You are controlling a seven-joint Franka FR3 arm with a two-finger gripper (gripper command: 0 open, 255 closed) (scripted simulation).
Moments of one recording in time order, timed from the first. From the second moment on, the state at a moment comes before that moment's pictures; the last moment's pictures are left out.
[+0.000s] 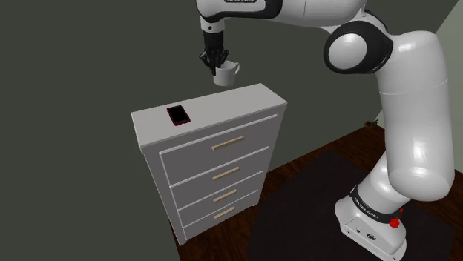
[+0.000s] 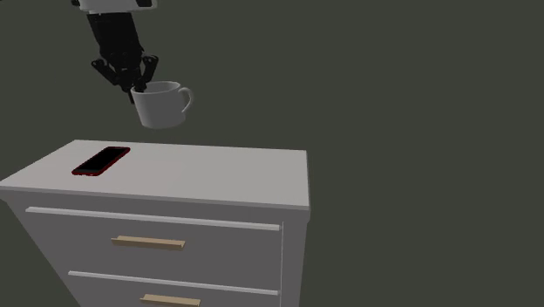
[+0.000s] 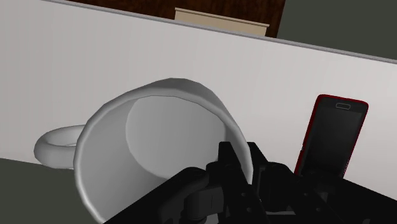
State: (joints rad) arm 0.18 0.60 0.06 -1.05 -0.08 1.64 0.26
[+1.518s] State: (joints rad) arm 0.17 0.61 0.05 -1.34 -0.09 1.93 0.28
